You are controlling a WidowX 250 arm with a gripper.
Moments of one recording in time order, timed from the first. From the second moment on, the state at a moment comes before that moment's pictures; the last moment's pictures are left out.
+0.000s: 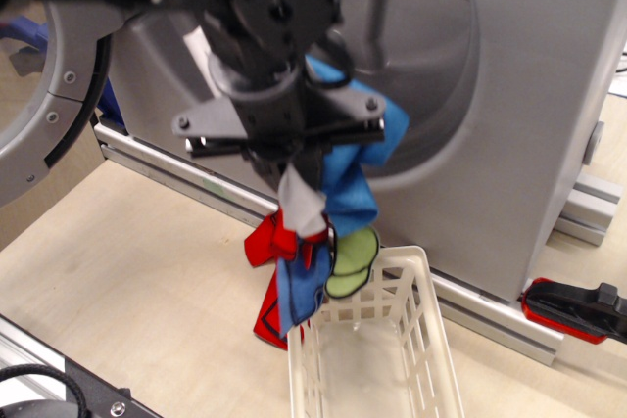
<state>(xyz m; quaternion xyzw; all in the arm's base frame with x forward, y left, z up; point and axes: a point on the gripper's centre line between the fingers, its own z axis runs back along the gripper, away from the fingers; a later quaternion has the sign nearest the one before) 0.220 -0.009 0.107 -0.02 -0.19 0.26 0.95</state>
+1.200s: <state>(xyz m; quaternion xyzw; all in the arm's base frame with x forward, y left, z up) 0.322 0.027 0.116 -0.01 -0.28 0.29 0.92</state>
